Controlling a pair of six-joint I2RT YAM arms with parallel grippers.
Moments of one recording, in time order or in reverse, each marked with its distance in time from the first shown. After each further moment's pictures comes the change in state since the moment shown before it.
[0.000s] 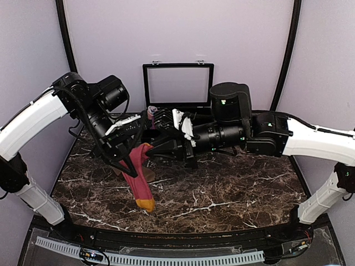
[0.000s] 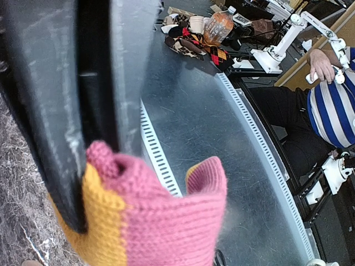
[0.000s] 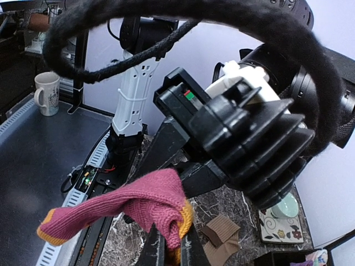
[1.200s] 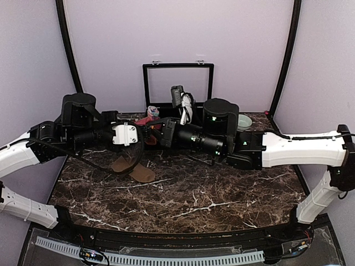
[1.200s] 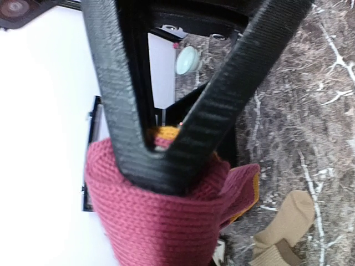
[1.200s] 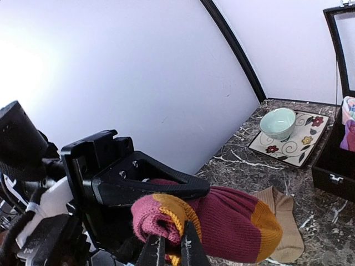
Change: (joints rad) left arm -0.129 -0.422 -0.606 1.078 -1.159 0.246; right arm -0.024 0.089 -0.154 0.450 0.488 1.008
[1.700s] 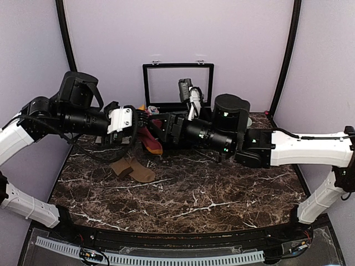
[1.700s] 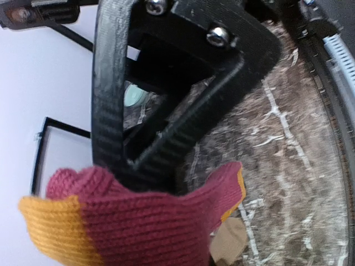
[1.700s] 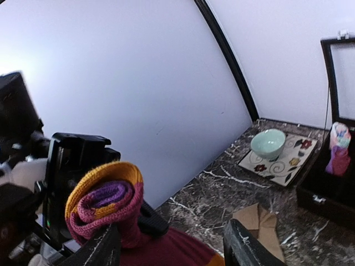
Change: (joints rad) left arm 0.014 0.058 0.208 -0.261 0.198 -0.174; right arm -0.013 -0.017 -0.003 0.028 0.018 -0.025
